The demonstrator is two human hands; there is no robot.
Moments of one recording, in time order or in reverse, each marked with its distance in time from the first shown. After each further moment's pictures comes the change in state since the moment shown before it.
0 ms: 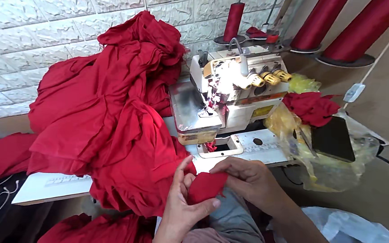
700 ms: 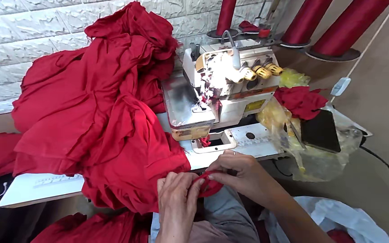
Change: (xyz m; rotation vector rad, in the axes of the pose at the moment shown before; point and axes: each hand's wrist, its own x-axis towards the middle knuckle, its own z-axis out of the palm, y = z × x) left_hand -0.006 -0.012 0.010 1.096 0.290 0.317; right_hand -0.008 0.009 -0.010 -0.497 -0.019 0.006
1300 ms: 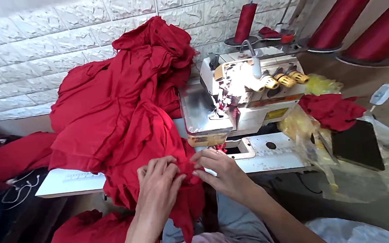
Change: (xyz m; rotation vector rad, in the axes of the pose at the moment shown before) left_hand 0.041 -0.028 -0.067 0.327 -0.088 0.130; right_hand 0.049 0.000 0.054 -0.048 -0.003 -0.250
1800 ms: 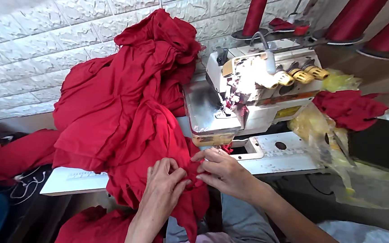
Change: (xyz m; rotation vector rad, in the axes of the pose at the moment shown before) left_hand -0.007 -0.027 0.015 -0.070 -0.083 0.084; right_hand 0.001 0.017 0.005 0.038 -0.068 -0.097
